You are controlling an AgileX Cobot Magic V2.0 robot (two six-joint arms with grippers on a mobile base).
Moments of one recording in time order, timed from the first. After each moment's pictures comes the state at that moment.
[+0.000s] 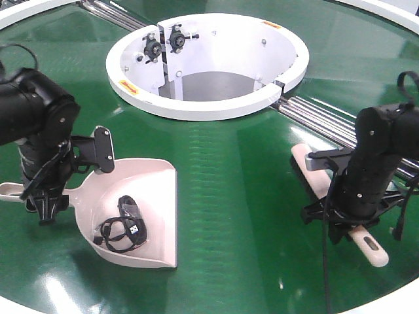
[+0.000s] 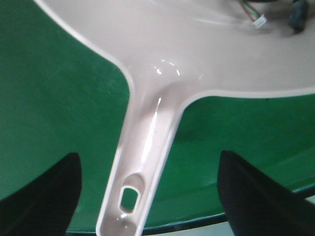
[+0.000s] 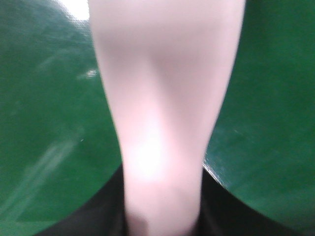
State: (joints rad) left arm -0.36 1.73 -1.31 0.39 1.20 0.79; right arm 0.17 1.79 -1.14 -0.02 1.08 0.00
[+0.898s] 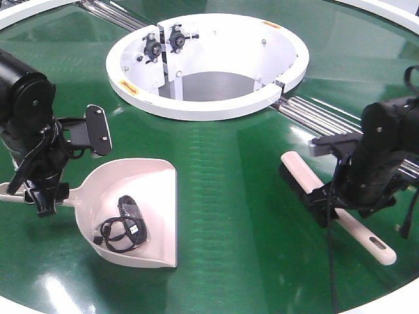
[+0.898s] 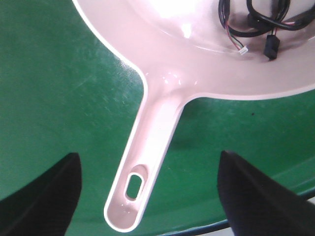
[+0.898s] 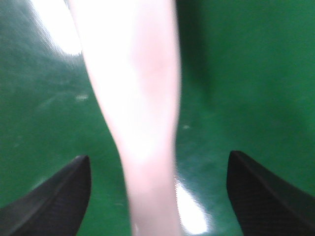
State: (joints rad) left arm -0.36 1.63 -1.31 0.32 1.18 0.79; right arm 0.17 1.71 -1.15 -0.08 0.99 0.02
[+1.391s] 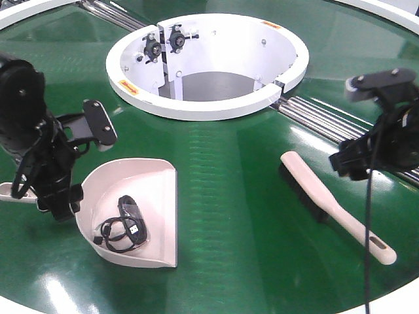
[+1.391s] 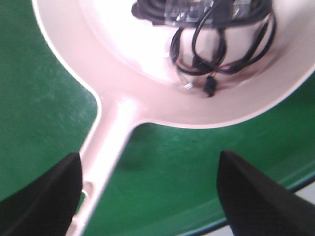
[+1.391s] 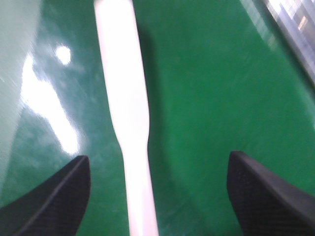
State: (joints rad) left arm -0.36 1.57 -1.31 0.14 1.22 0.68; right arm 0.17 1.37 -1.14 -0.11 0.92 -0.01
